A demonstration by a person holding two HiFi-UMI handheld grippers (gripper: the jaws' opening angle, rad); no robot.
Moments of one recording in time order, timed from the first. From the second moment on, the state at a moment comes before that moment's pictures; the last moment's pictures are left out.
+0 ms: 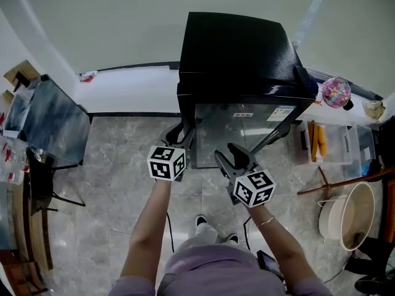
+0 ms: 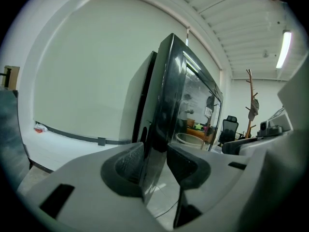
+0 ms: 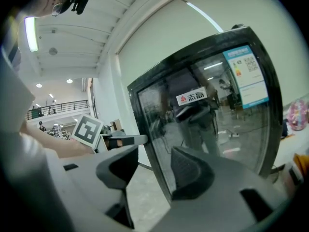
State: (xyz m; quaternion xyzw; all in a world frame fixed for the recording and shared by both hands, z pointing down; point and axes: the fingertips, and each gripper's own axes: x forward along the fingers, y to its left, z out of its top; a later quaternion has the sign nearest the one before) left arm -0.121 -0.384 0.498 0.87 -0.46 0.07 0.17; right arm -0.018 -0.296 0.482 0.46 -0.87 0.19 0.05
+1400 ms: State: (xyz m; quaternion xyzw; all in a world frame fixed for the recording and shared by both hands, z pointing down) left arm -0.169 -0.306 0.488 0.84 -0.52 0.08 0.14; right arm -0.028 -0.269 0.464 0.45 -0.88 0.17 0.05
